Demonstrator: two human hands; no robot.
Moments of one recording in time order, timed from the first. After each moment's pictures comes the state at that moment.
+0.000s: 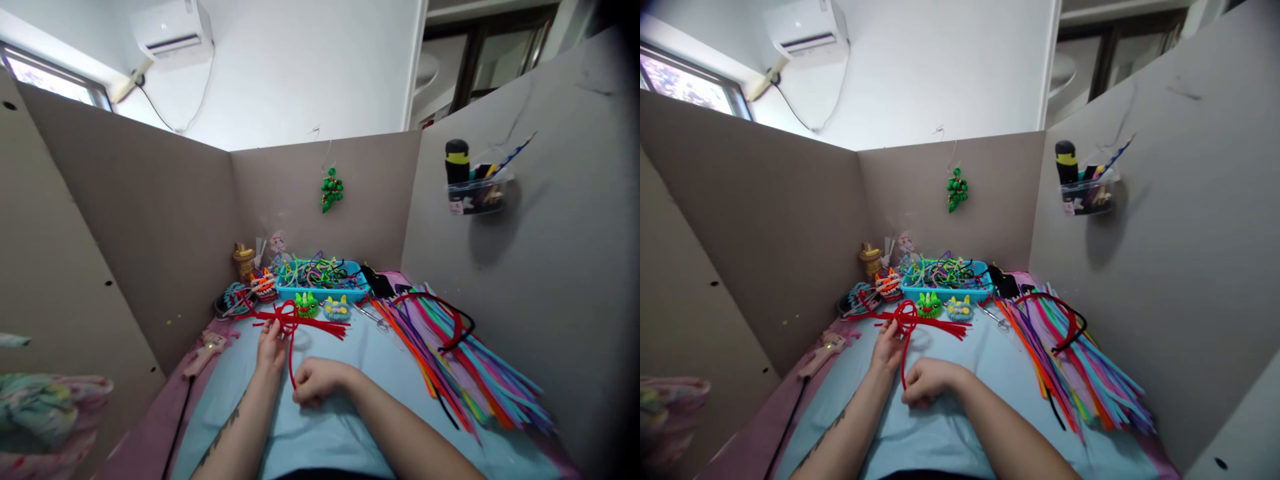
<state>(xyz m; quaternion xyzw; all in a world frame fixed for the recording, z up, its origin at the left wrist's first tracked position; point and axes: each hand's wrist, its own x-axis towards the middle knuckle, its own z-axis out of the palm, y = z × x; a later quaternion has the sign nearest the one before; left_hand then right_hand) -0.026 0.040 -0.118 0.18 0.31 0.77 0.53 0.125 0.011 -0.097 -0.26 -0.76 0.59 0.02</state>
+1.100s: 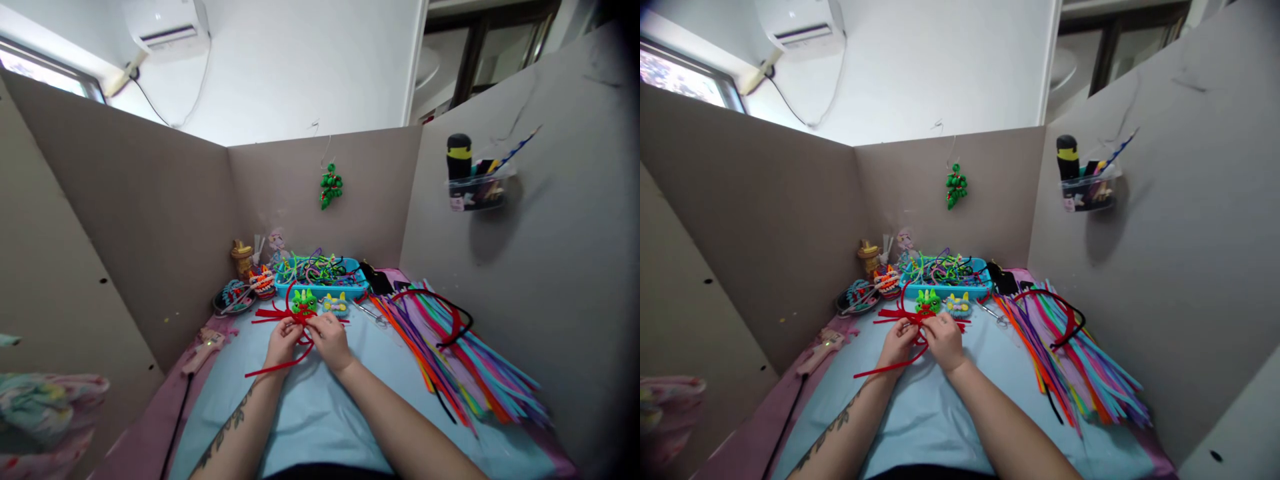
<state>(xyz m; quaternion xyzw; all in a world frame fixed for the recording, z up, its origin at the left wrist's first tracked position) -0.002 0.027 -0.115 0.38 0.37 0.67 0.53 0.132 0.040 -0.107 -0.33 -0.76 0.04 0.55</state>
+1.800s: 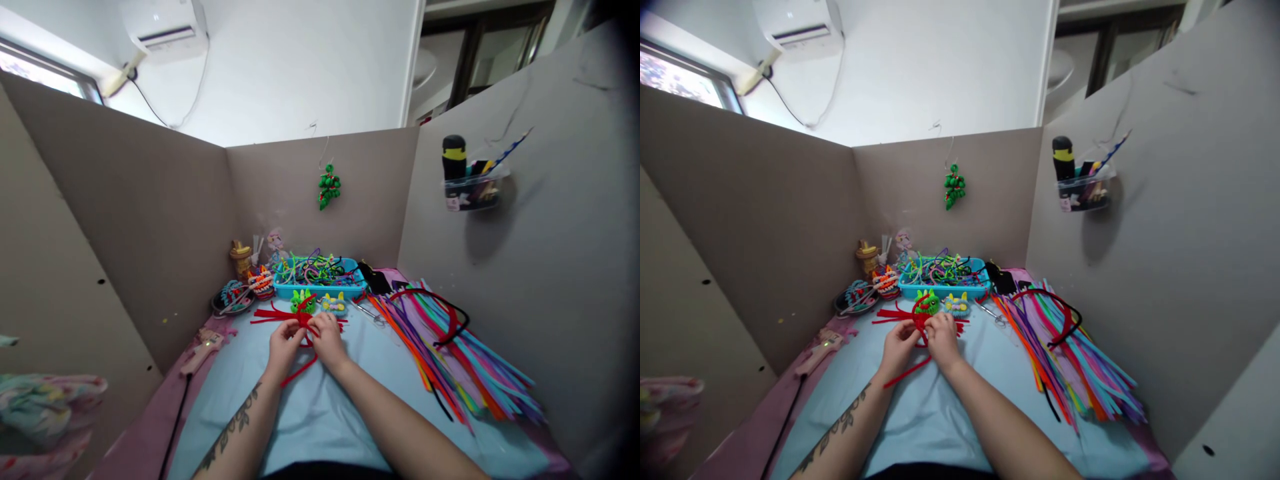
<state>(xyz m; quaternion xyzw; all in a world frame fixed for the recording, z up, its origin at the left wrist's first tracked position) 0.002 0.026 -0.116 0.50 0.44 0.64 0.38 0.126 0.043 -0.111 -0.45 -0.73 0.13 0.49</state>
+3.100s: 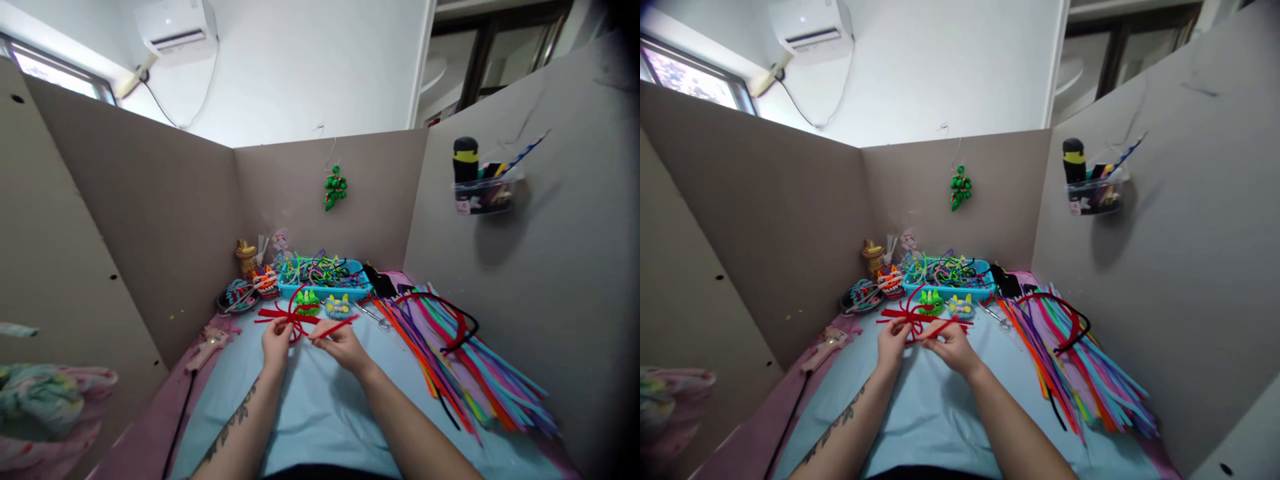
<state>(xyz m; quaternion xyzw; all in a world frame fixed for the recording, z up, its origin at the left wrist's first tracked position) -0.019 0.040 -0.128 0.37 0.50 0.72 0.32 0.155 0.014 -0.063 -0.18 -0.76 0.36 0.51</state>
